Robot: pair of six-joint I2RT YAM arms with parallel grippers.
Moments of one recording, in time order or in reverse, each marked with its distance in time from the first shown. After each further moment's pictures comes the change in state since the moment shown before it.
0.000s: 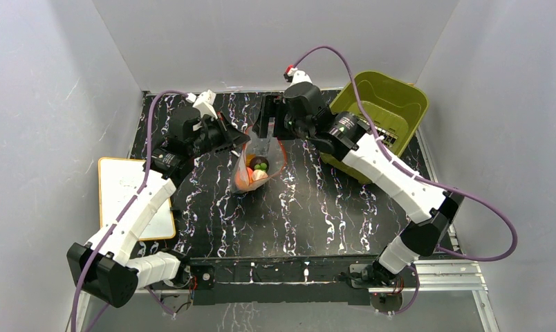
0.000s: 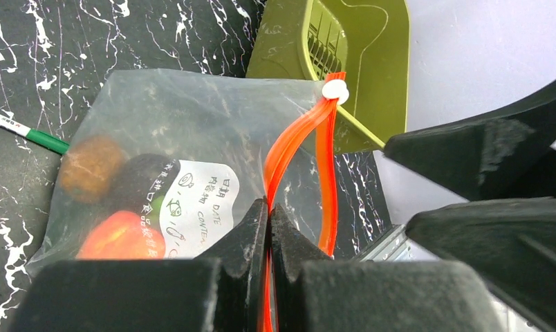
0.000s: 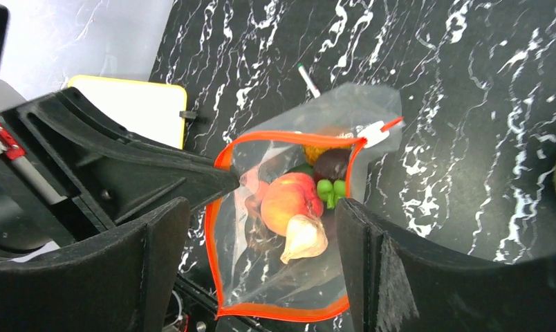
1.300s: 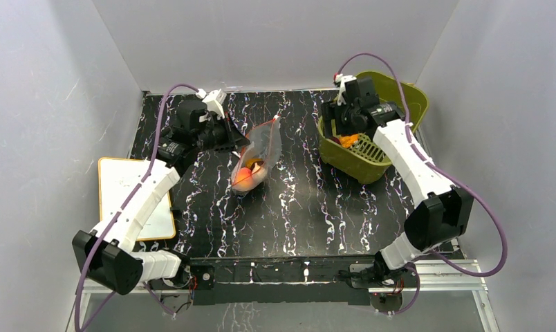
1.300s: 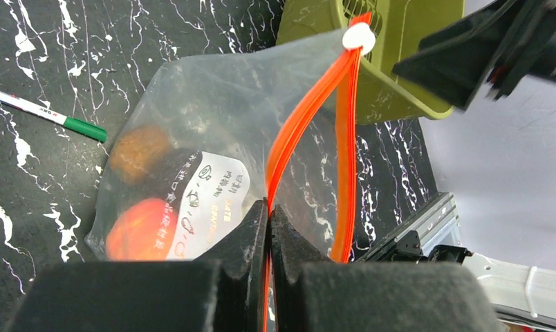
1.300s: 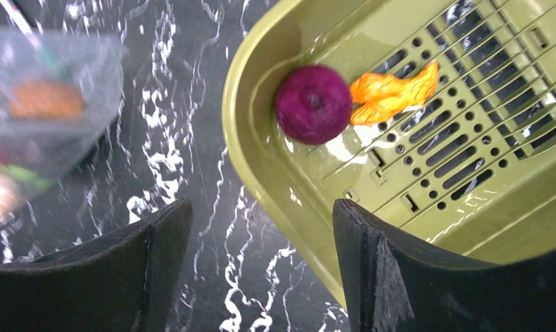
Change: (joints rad) left arm 0.000 0.077 0.106 -0.167 0.016 0.163; right arm -0.500 -0.046 -0.282 -0.090 -0.177 -0.550
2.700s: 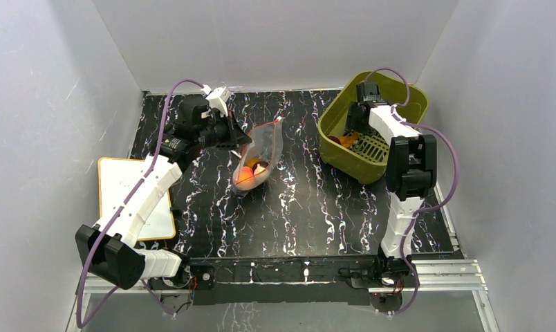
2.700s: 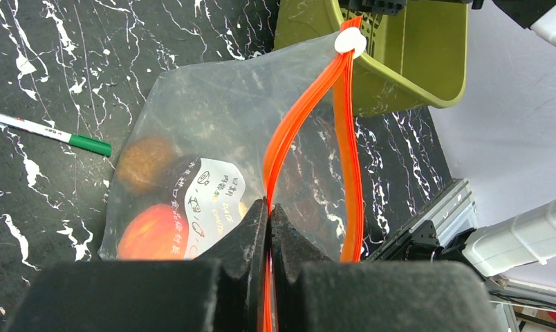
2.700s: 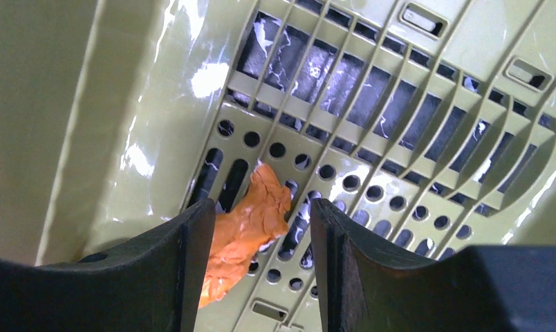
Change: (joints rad) left arm 0.000 0.050 0.032 0.004 0.033 0.077; right arm -0.262 0.515 0.120 0.244 0.168 0.178
